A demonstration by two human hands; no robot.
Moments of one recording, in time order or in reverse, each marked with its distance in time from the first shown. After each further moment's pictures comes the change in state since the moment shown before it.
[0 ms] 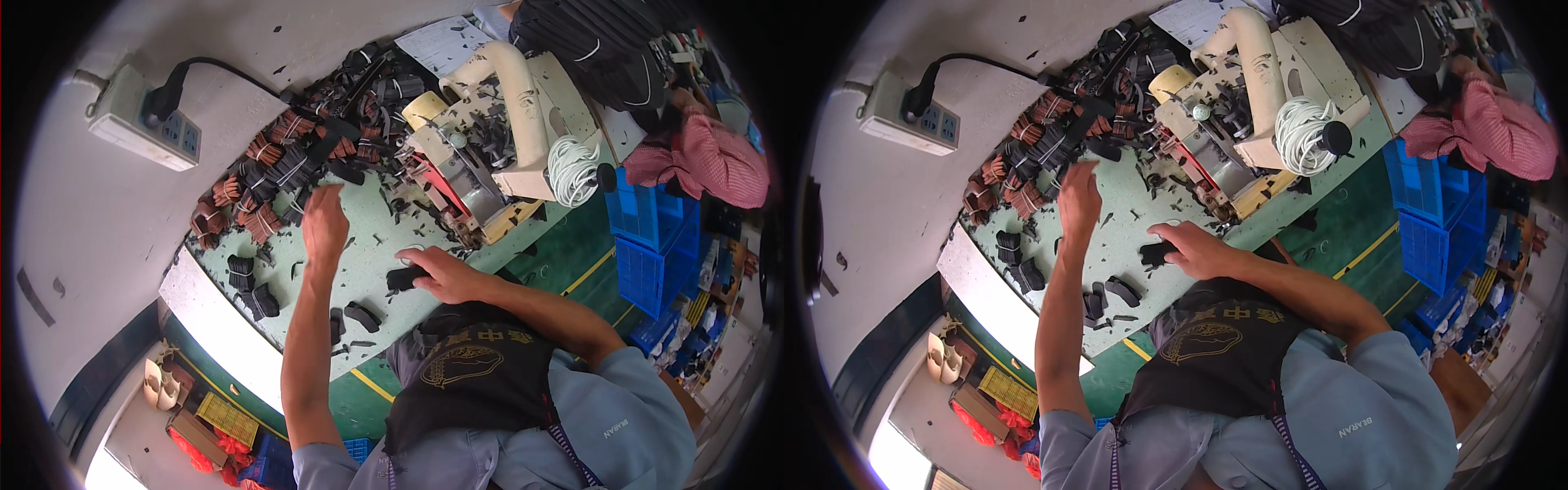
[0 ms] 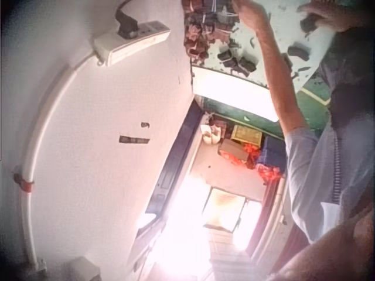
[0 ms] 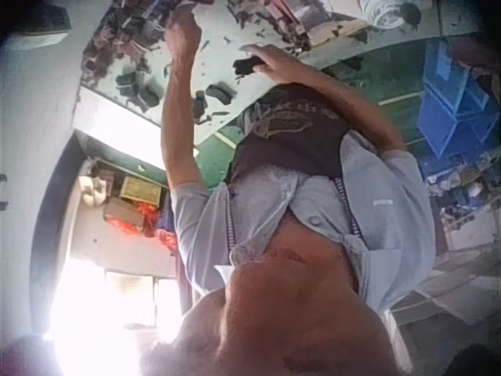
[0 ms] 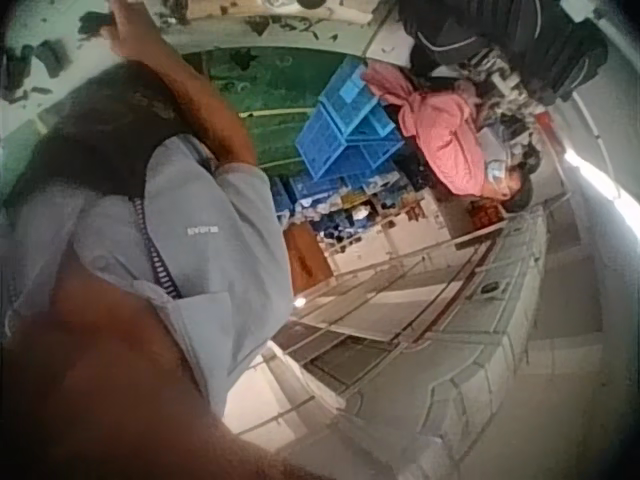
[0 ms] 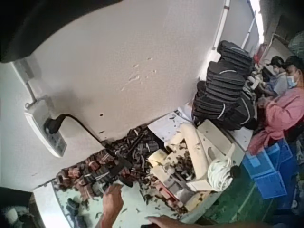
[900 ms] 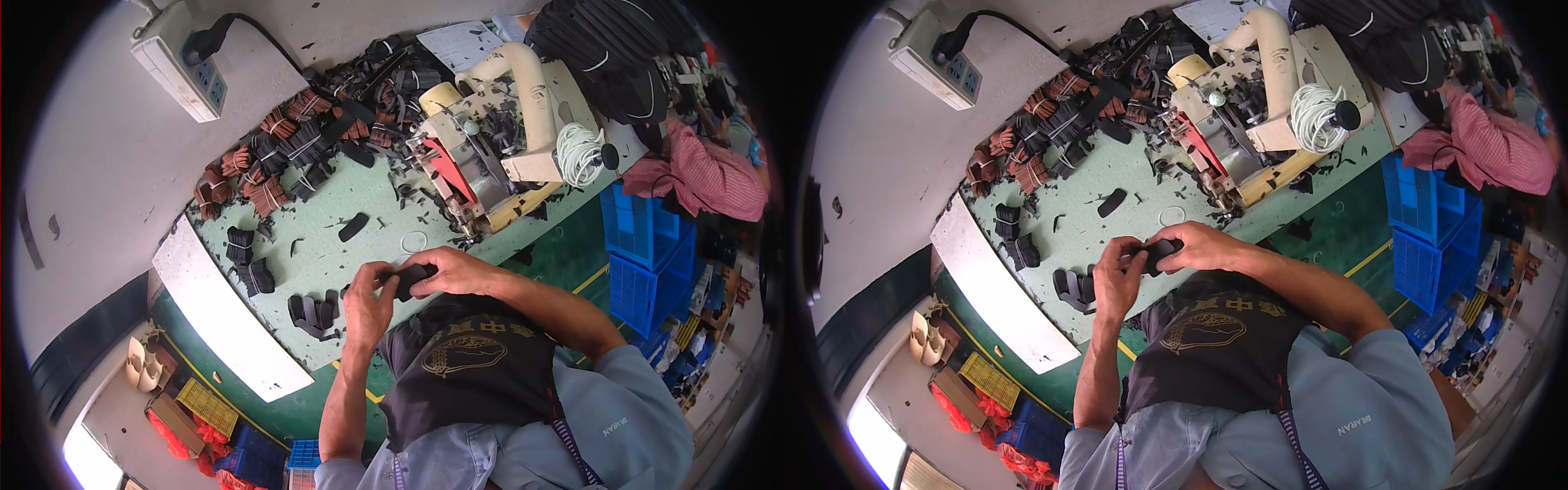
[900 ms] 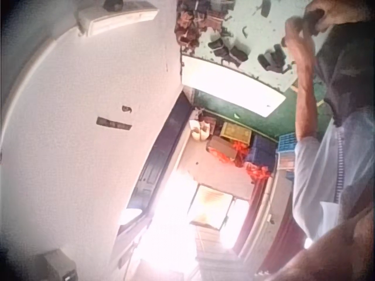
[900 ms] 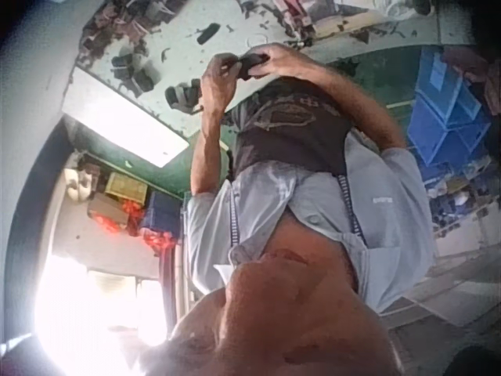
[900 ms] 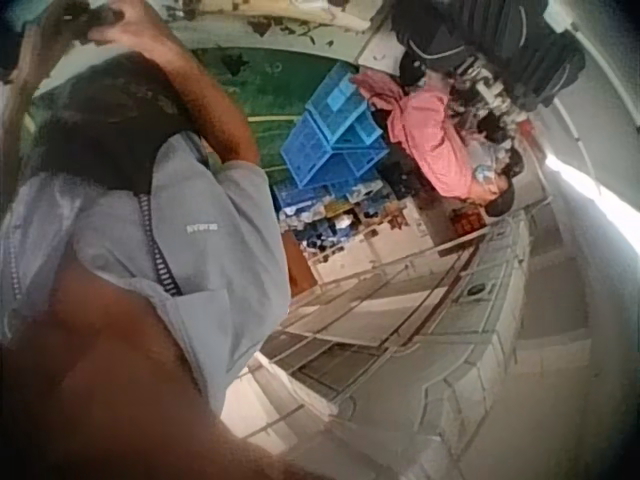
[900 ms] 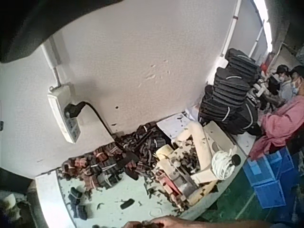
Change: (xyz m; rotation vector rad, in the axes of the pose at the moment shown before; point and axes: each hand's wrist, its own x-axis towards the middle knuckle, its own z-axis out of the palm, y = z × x) left_hand -0.132 0.107 -0.048 -0.592 -0.206 -0.523; right_hand -0.007 -0.036 -0.013 0.649 -0.251 0.340
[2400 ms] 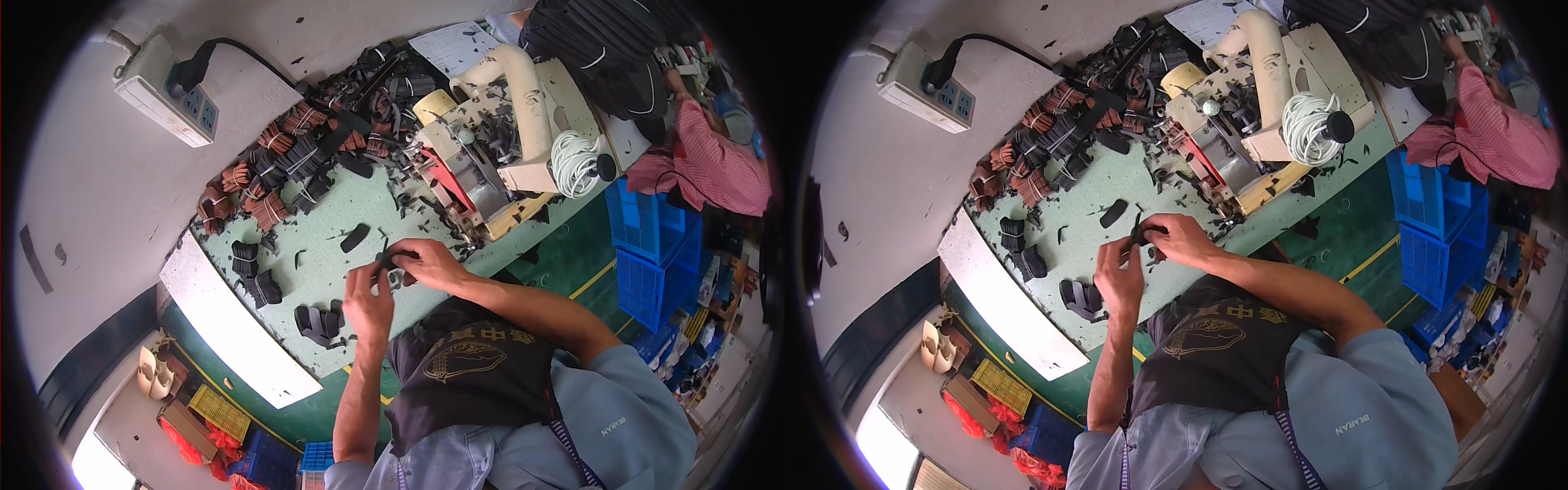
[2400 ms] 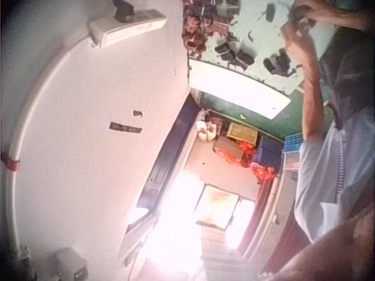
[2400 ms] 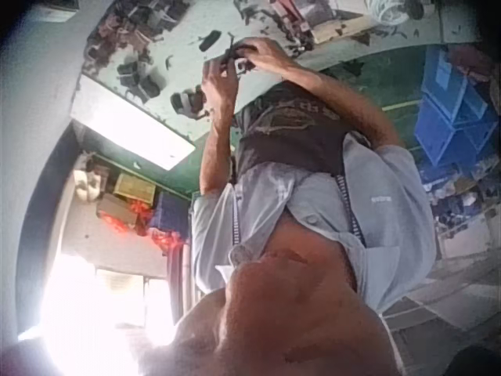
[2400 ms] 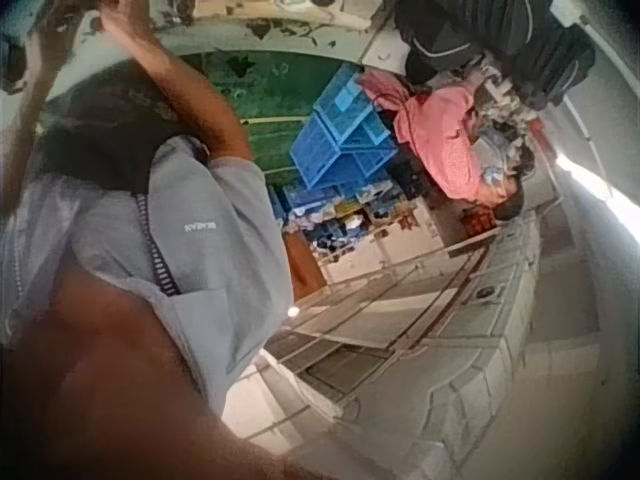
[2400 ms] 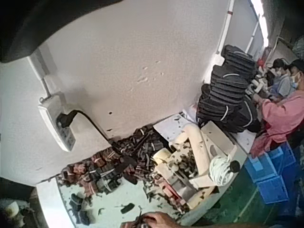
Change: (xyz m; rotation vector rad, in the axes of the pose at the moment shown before) left_hand 0.018 -0.015 0.018 0.276 0.351 0.180; right_hand 0.045 0.016 0.005 -0.017 0.351 -0.083
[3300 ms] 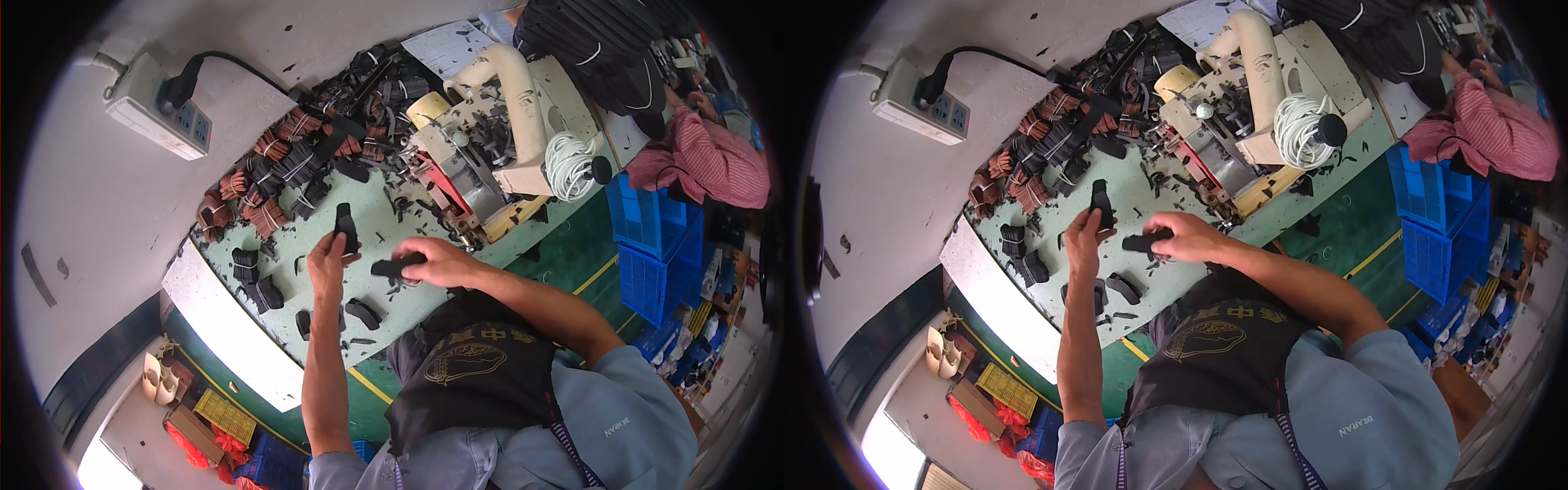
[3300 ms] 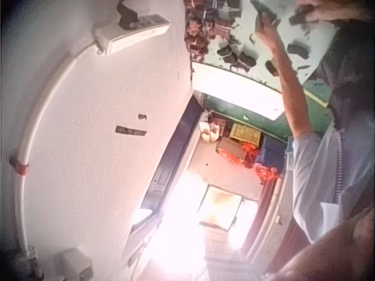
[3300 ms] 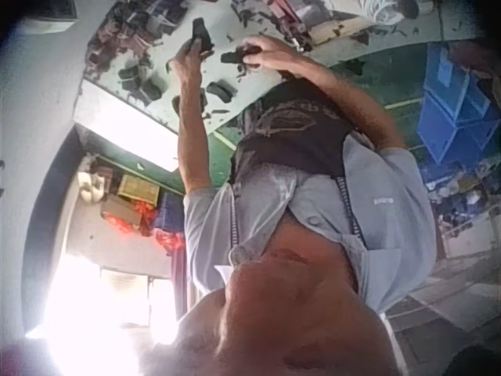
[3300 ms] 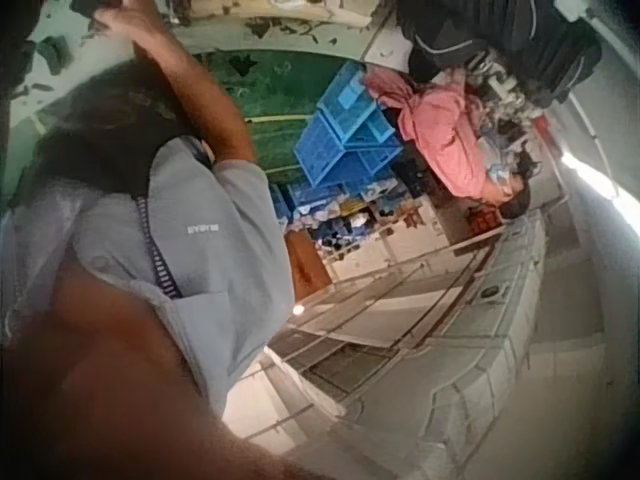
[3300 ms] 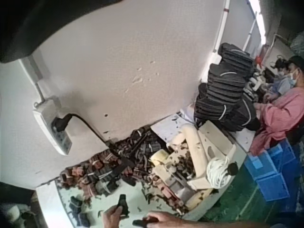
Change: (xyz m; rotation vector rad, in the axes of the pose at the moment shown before) left_hand 0.084 -0.057 0.001 -0.747 -0.250 -0.516; right_hand -0.008 -0.021 -0.029 -0.160 -0.153 0.046
